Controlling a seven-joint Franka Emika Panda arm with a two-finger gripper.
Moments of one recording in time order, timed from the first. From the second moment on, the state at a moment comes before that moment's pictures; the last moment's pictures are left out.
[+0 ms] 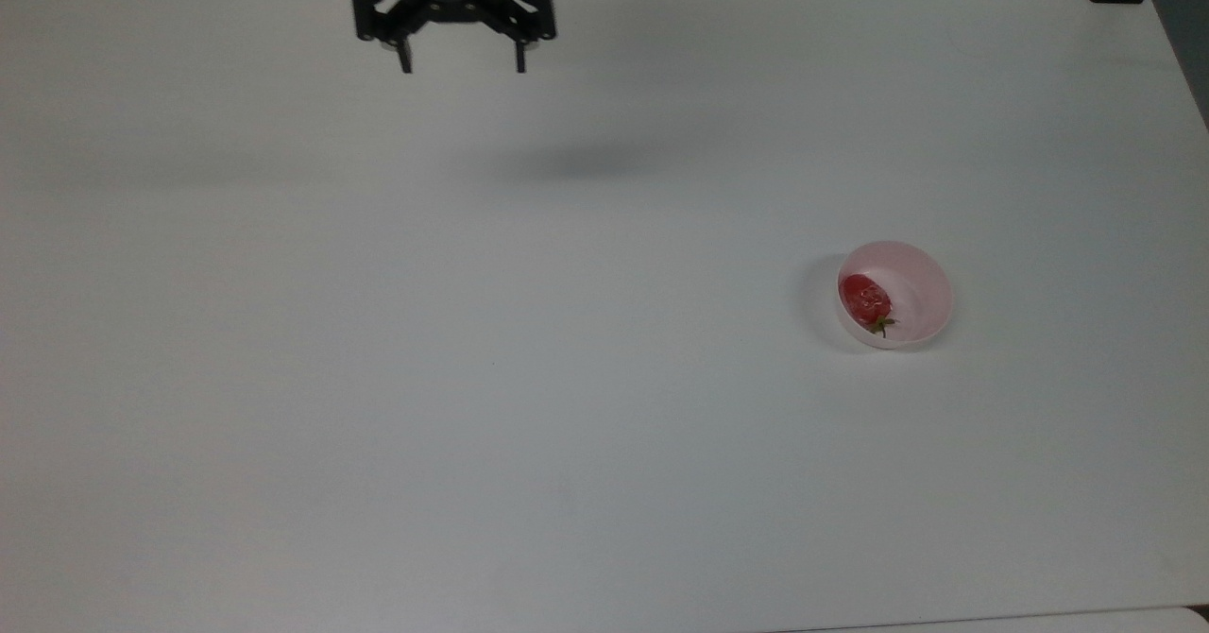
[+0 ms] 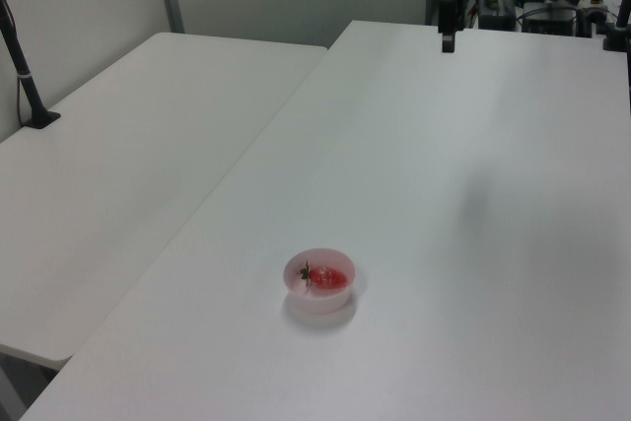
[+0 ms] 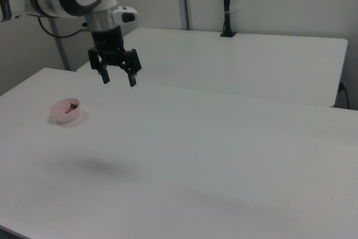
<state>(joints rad) 0.33 0.13 -0.32 -1.56 -0.02 1.66 -0.08</state>
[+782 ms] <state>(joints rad) 0.76 0.43 -0.34 -1.55 0.12 2.11 0.17</state>
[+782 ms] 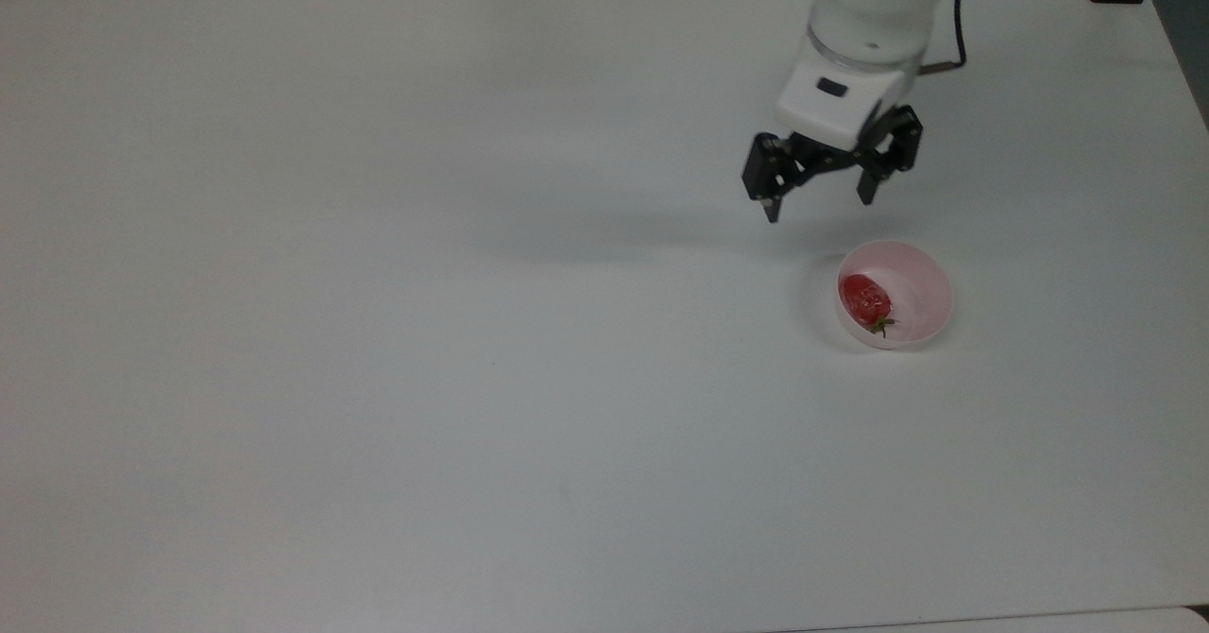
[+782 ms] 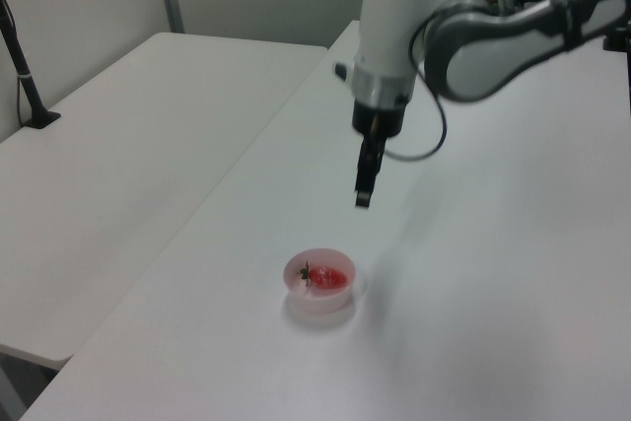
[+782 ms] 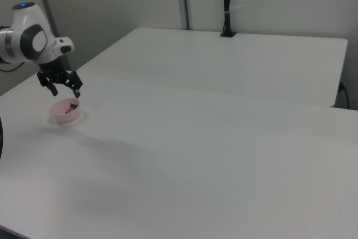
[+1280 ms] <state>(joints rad) 0.83 0.66 -0.34 -1.40 0.12 2.32 0.30</state>
